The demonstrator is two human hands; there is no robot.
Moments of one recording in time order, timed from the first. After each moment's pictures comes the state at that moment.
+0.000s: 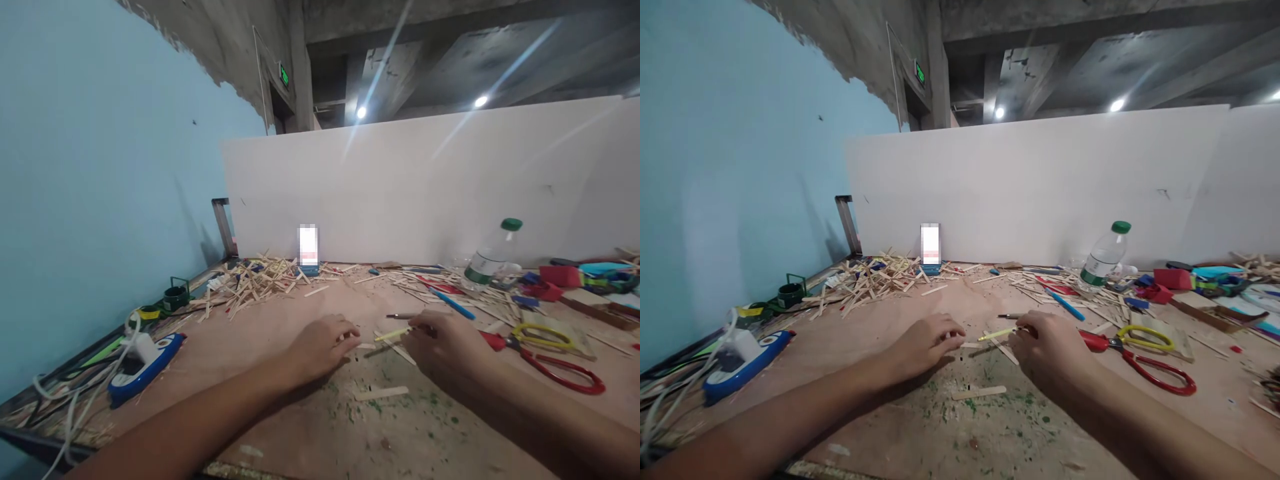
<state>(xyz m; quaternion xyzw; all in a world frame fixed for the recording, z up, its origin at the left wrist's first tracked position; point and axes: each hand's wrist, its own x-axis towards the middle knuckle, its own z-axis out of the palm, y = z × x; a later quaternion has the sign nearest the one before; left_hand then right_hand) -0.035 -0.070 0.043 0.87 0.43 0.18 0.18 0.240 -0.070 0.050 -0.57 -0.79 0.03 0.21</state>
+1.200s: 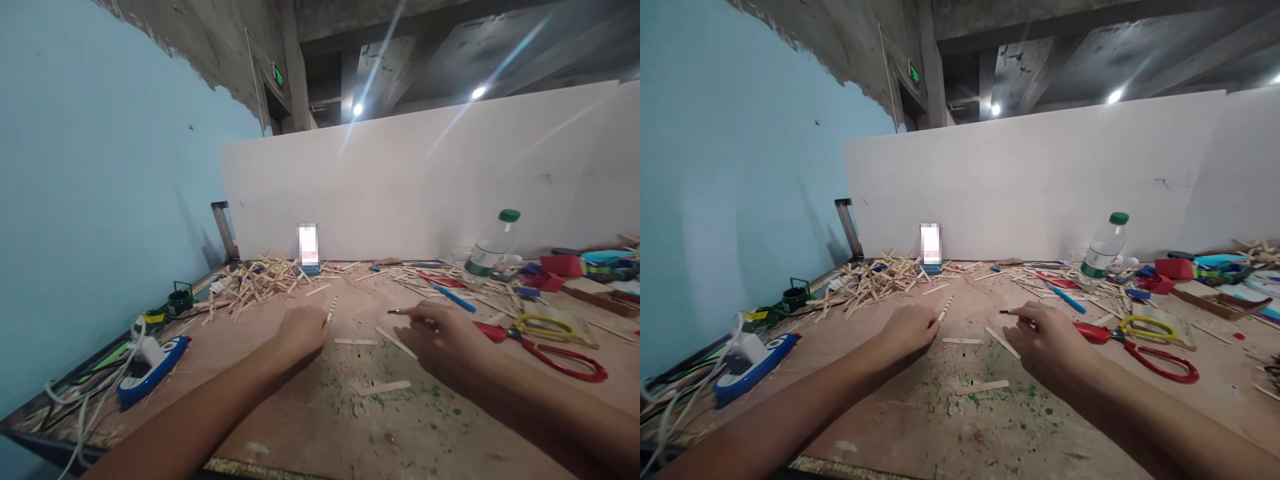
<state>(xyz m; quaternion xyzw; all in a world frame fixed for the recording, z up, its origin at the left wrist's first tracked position) -0.053 -0.053 0.052 0.80 0.60 0.02 0.01 0.246 -0.065 0.041 -0.52 -0.81 0.08 0.27</state>
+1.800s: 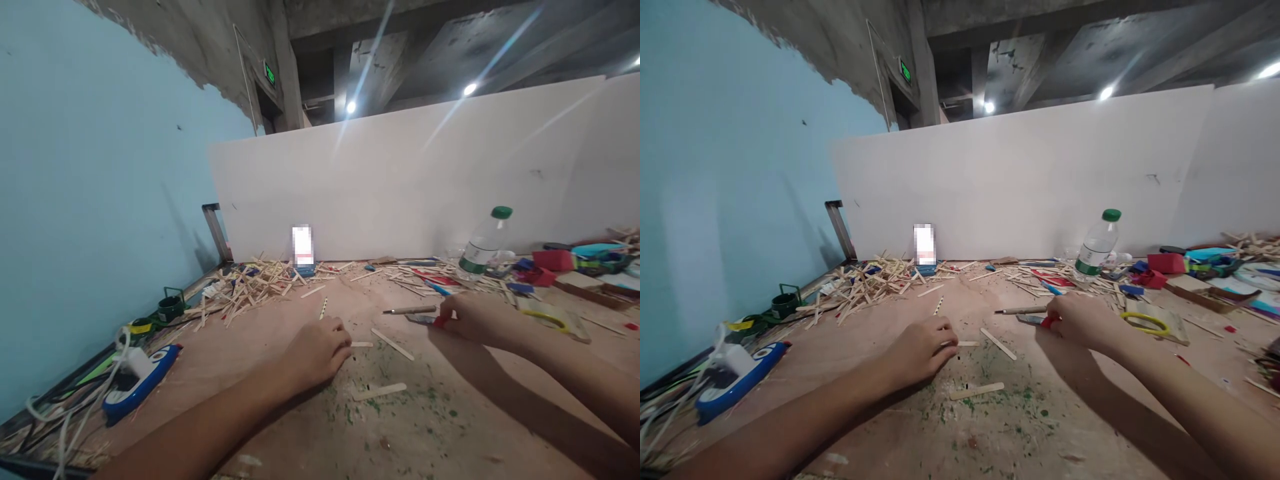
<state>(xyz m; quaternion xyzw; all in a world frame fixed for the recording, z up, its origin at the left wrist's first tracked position) -0.036 -0.068 0.031 0.90 0.42 0.10 0.05 0.312 -0.024 0.058 -0.62 -0.78 -0.04 0.00</state>
